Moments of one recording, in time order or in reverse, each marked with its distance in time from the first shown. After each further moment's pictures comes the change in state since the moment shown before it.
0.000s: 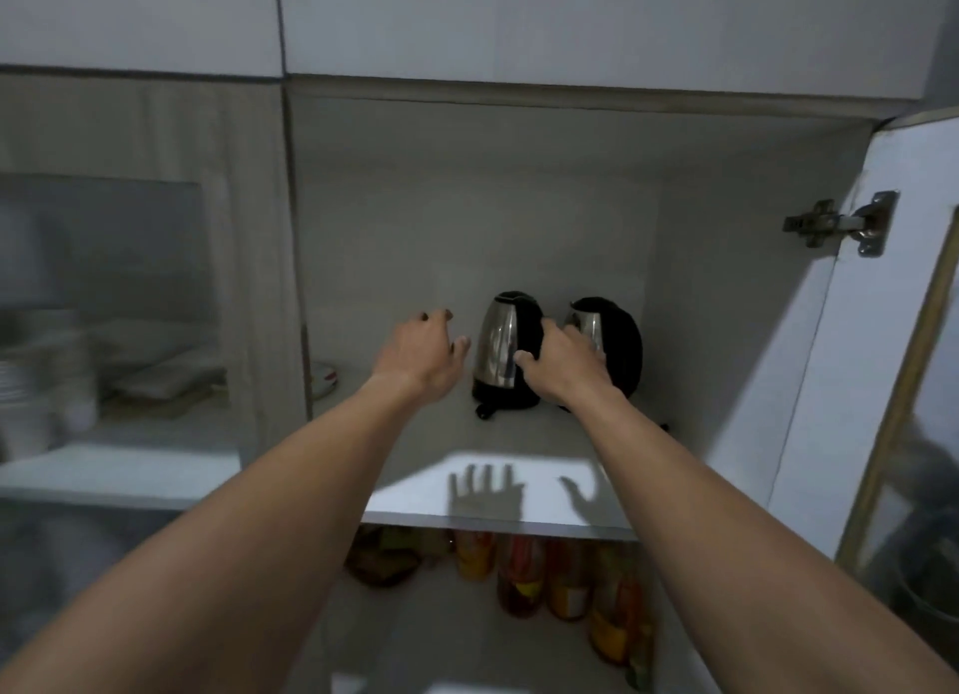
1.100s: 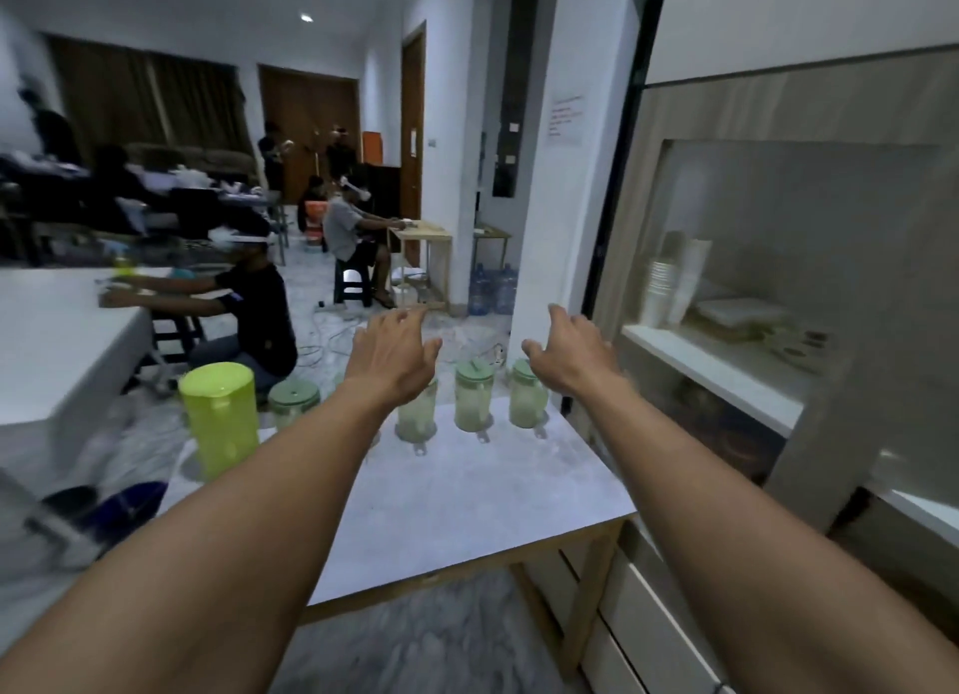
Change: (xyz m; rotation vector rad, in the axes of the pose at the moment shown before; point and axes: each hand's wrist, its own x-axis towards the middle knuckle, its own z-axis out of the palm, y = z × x) left_hand -0.516 -0.218 -0.304 0.650 0.287 -0.983; right_hand -0.369 -0.392 0.089 0.304 -0.519 -0.990
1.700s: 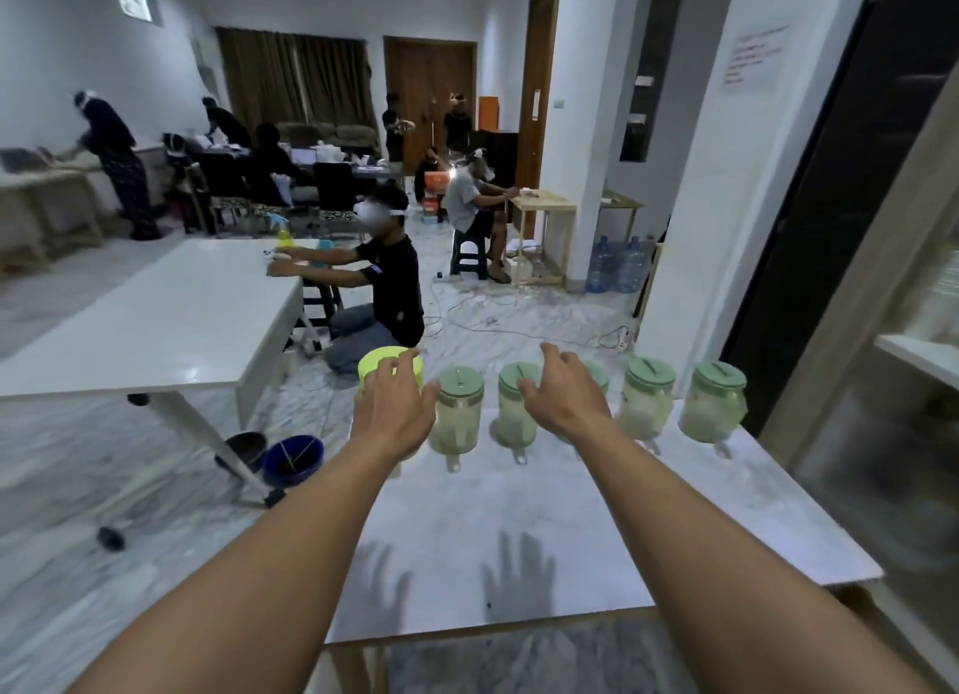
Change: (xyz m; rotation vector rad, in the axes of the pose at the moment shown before) left_hand -0.026 -0.280 0.009 -0.085 0.002 -0.393; right_hand 0.052 -0.230 0.206 0.166 -0.206 -0.179
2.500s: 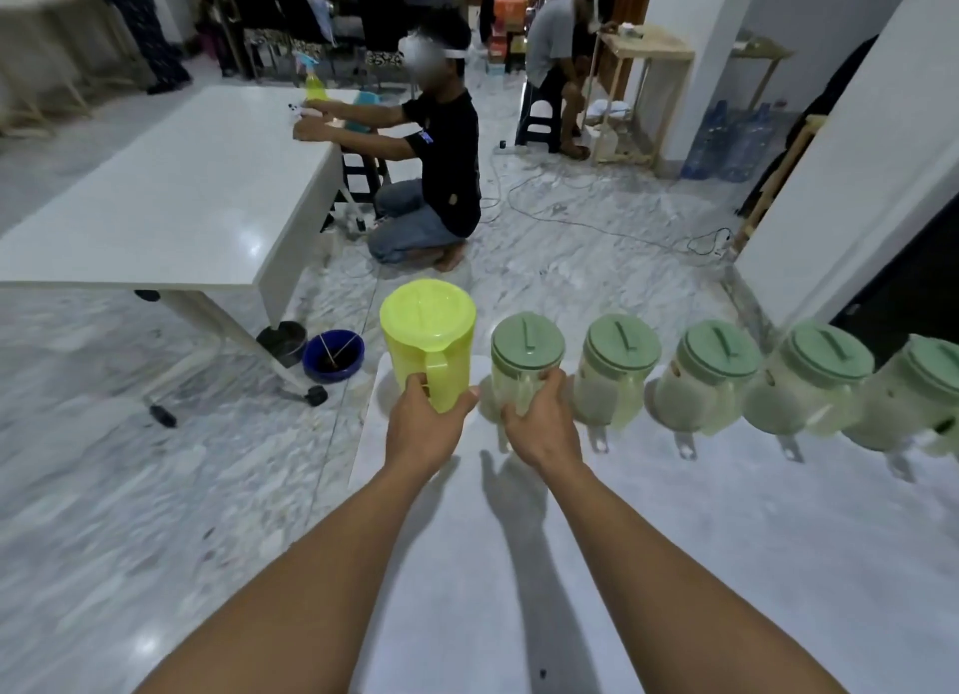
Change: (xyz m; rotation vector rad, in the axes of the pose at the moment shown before) left_hand 0.109 -0.115 0.167 -0.456 -0.096 -0.538; right_hand 0.149 -0.002 0.243 0.364 -0.224 0.198
